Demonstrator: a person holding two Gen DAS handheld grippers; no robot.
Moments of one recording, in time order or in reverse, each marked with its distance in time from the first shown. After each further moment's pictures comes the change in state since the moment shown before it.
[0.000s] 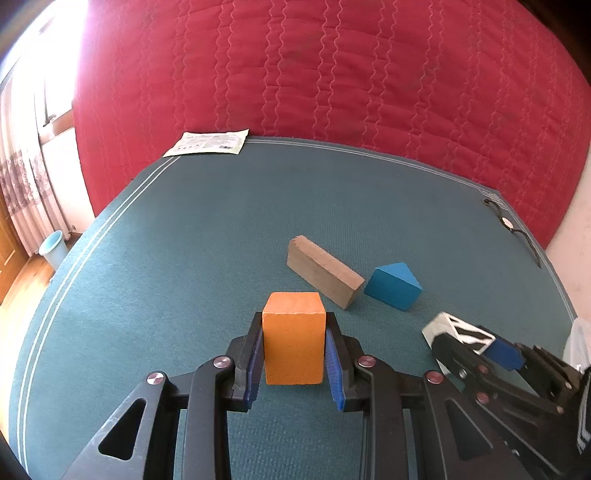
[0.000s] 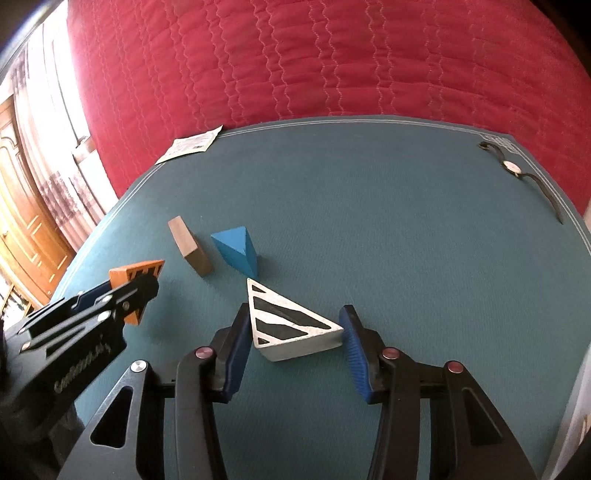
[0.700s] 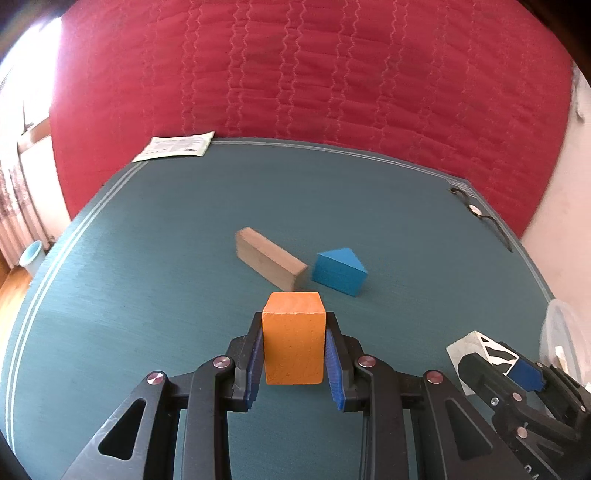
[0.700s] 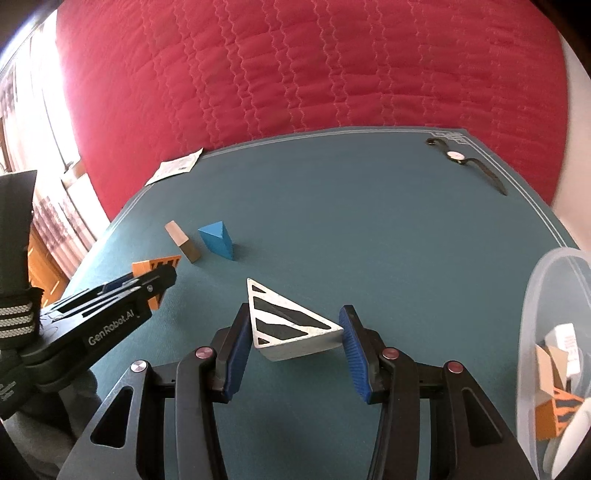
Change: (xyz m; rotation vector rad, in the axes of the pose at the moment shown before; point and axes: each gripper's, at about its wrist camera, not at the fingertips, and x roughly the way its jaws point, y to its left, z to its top) left arm -0.008 -0.026 -0.008 0.051 0.003 -0.103; right arm -0.059 -0.021 -0.029 0.079 -0.070 -0.053
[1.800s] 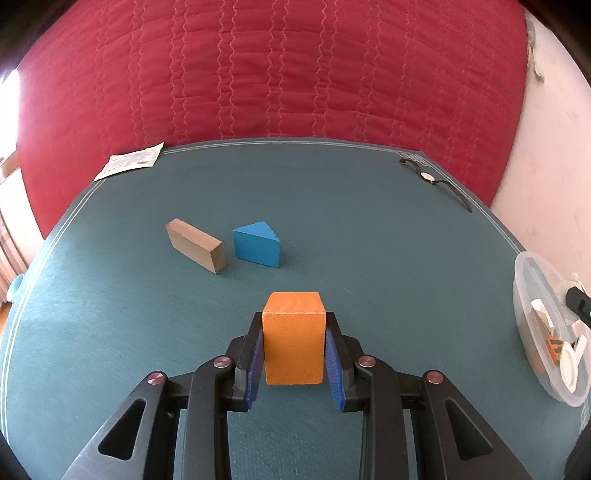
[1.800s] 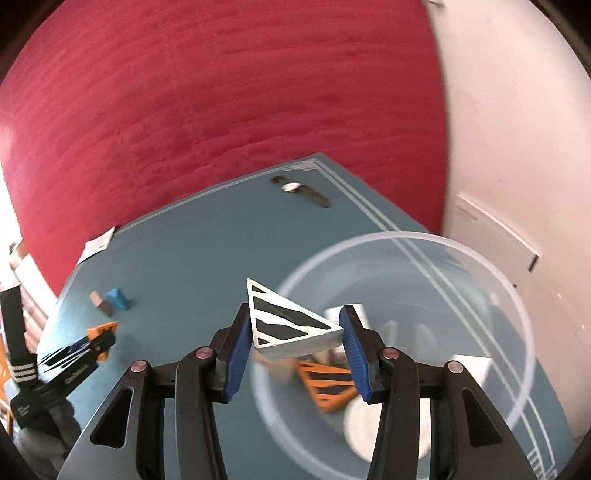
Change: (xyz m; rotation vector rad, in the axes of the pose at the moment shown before) left arm -0.008 -0.047 -0.019 0.134 0.004 -0.062; right arm -0.110 -0.127 -0.020 0.253 -0.159 -0.263
